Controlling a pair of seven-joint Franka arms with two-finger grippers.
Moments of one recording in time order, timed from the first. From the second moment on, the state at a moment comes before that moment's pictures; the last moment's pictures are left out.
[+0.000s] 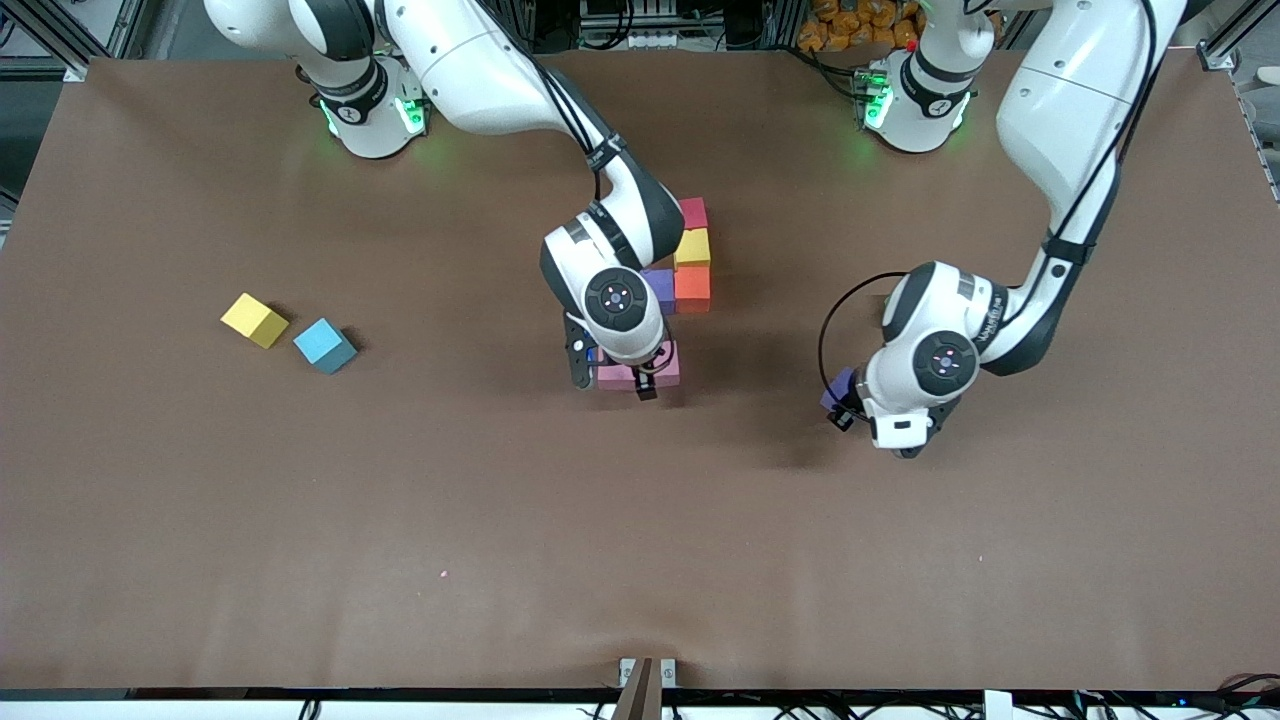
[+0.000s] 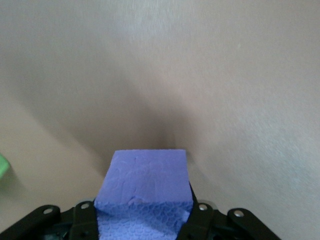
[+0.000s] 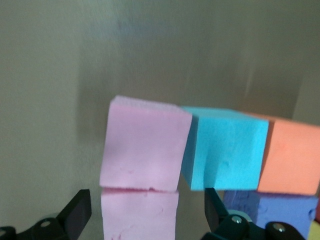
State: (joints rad) left arm -0.07 0.60 -0.30 -1.82 0.14 2.25 -1.34; right arm 0.94 0.89 -0.31 -1.25 0.42 1.97 1.93
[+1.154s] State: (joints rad) left arm -0.29 0.60 -0.30 -1.81 0.07 2.37 -2.03; right arm 0.69 0.60 -0.41 -1.24 0.41 1.54 1.22
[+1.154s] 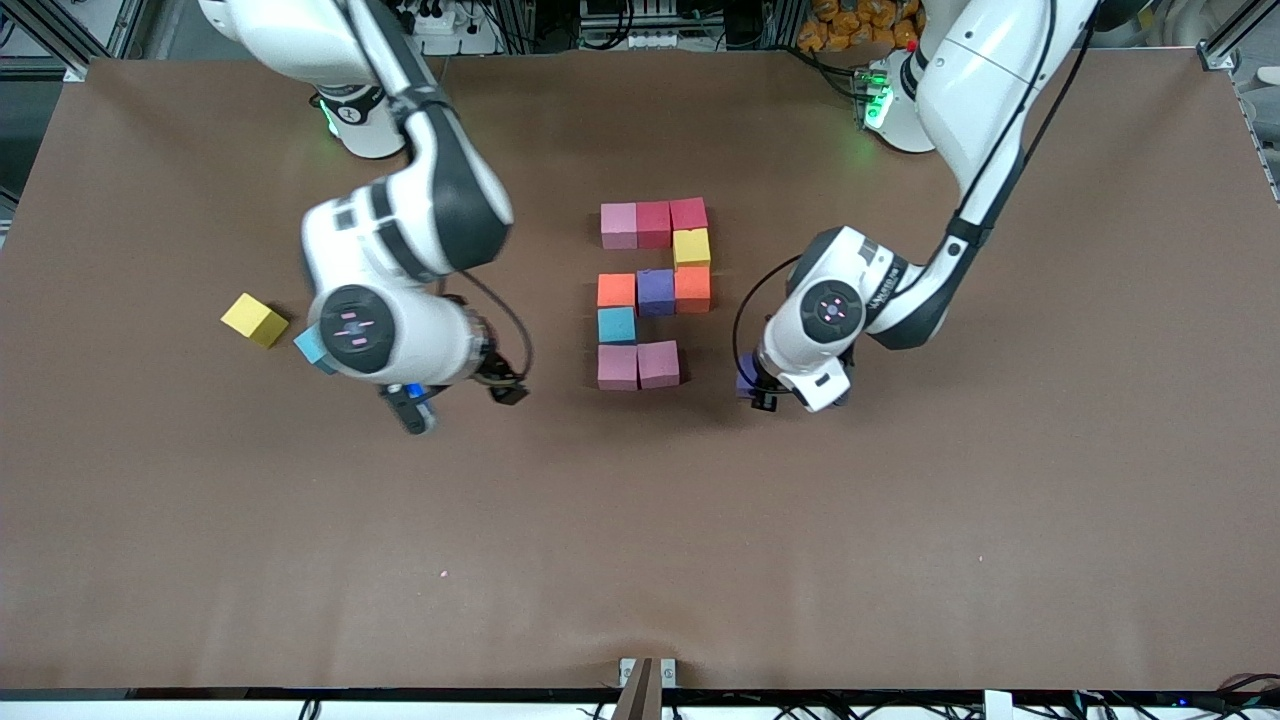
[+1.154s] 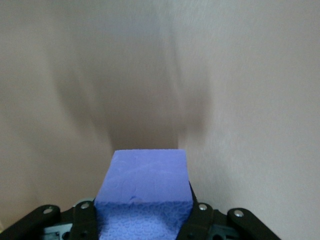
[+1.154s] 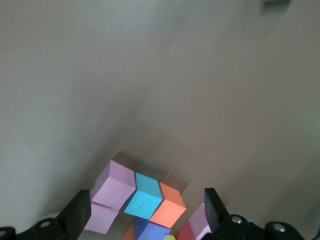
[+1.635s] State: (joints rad) left arm -0.37 0.65 -0.30 -1.82 0.07 2.51 -2.21; right arm 0.62 0.58 -0.46 -1.26 0.37 1.51 0.98
